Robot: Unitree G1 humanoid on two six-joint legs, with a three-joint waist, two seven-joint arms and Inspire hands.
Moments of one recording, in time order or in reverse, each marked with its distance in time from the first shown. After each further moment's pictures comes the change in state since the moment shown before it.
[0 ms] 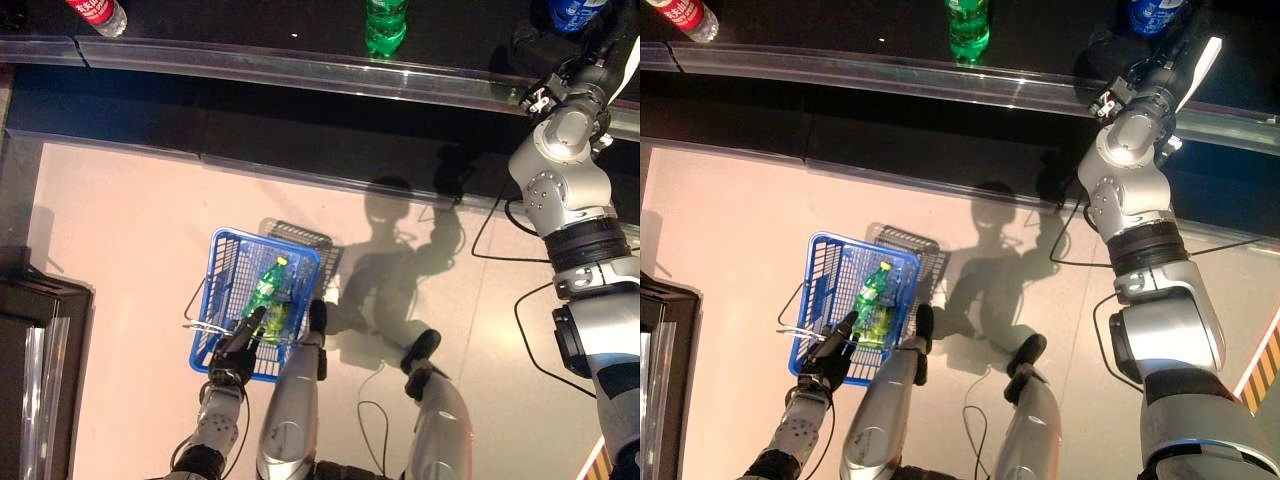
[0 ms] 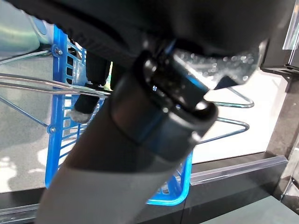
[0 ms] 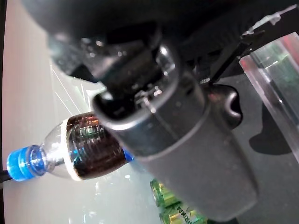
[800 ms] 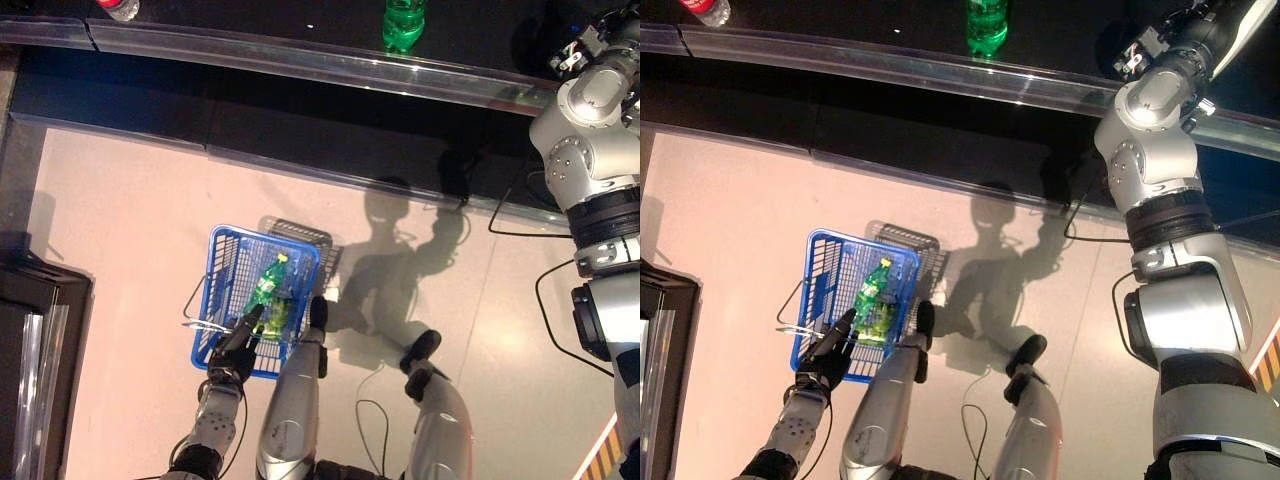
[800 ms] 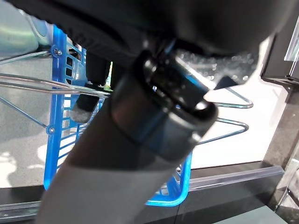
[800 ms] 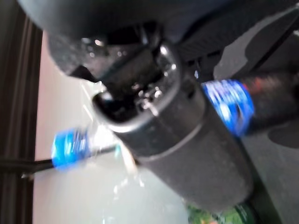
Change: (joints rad) left arm 0.002 0.015 -0.006 -0.023 -0.039 0.017 0.000; right arm -0.137 -0.059 0.062 0.086 0.054 -0.006 -0.109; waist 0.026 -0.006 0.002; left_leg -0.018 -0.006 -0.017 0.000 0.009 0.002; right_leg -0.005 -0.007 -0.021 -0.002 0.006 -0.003
